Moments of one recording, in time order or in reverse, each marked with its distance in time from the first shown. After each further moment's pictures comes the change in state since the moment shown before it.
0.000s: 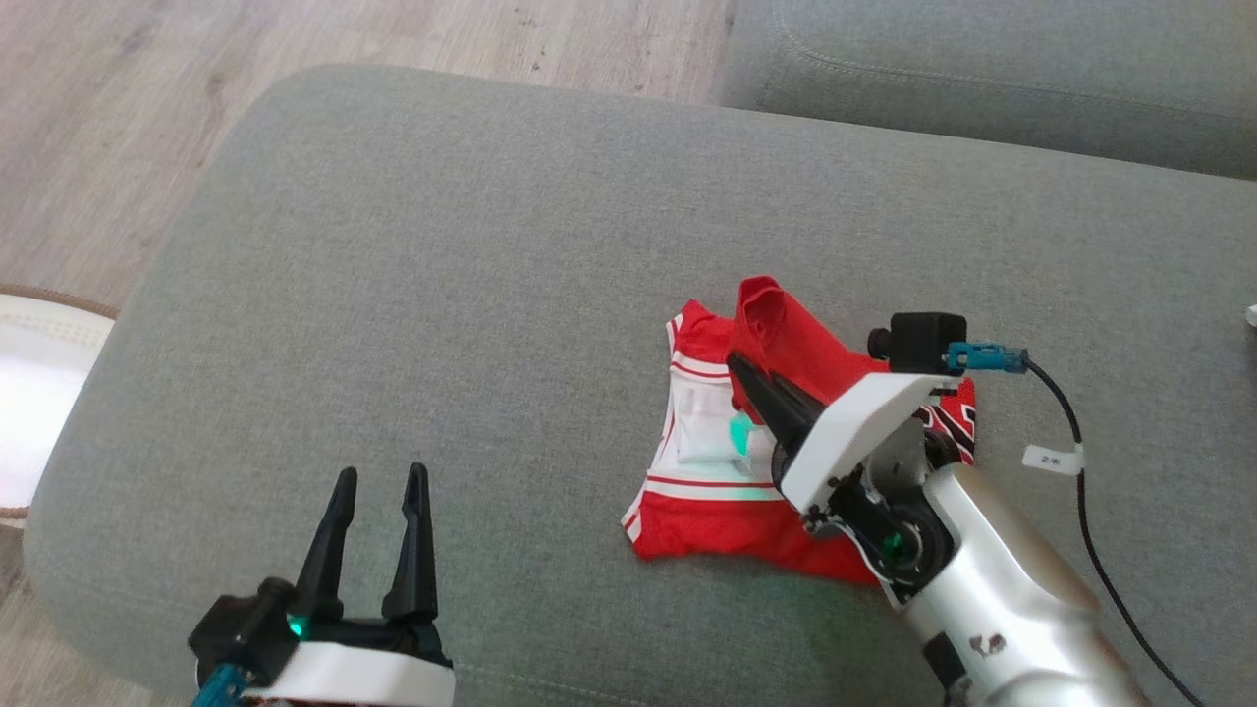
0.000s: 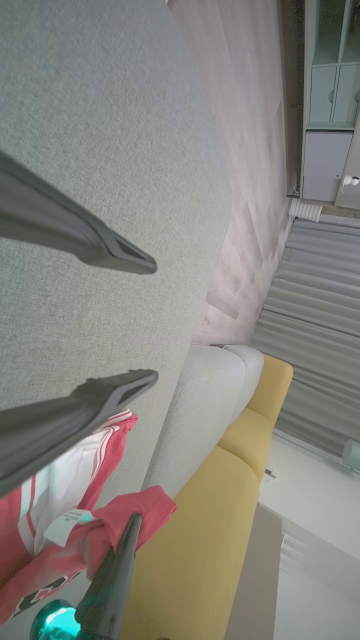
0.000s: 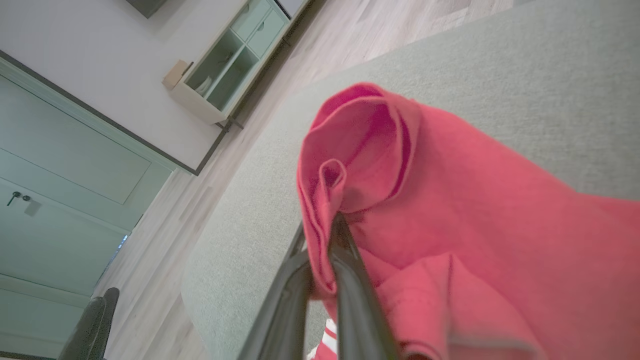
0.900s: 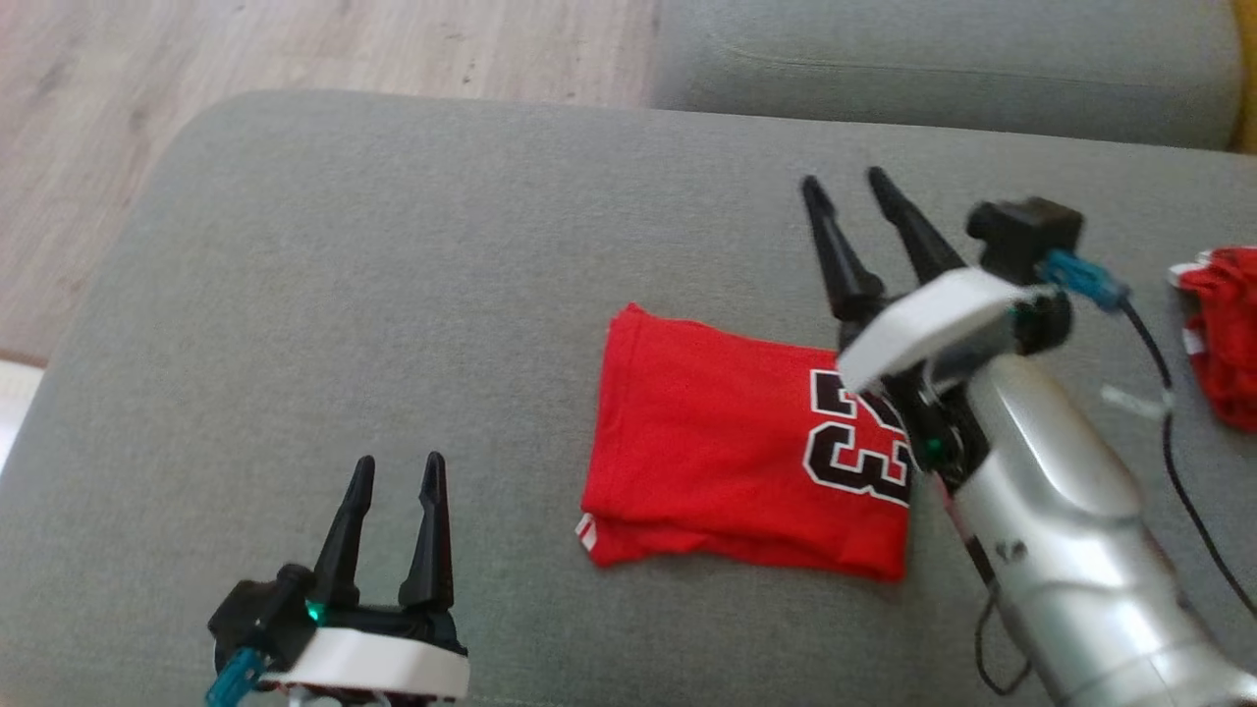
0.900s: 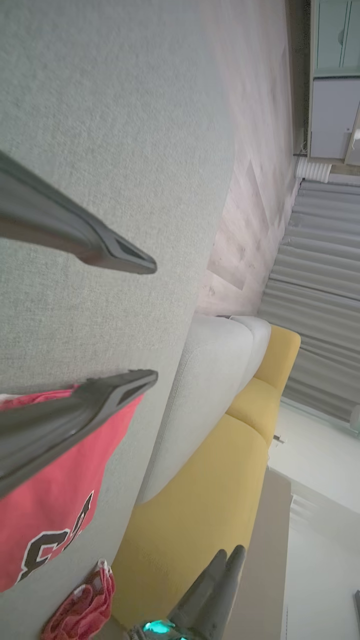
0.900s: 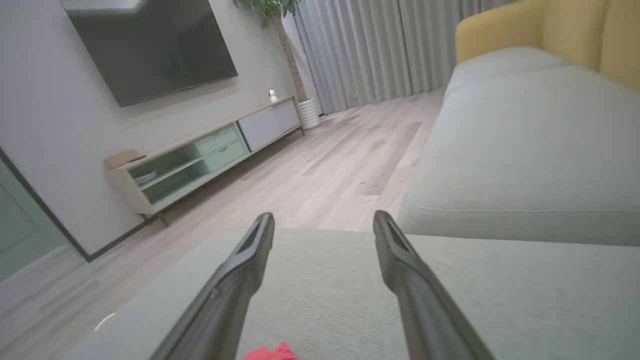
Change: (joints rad) left arm -0.038 -0.013 -0.023 0.038 0.003 -0.005 -0.008; right arm -0.209 -0.039 -0.055 0.148 -0.285 0.000 -0.379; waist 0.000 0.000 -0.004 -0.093
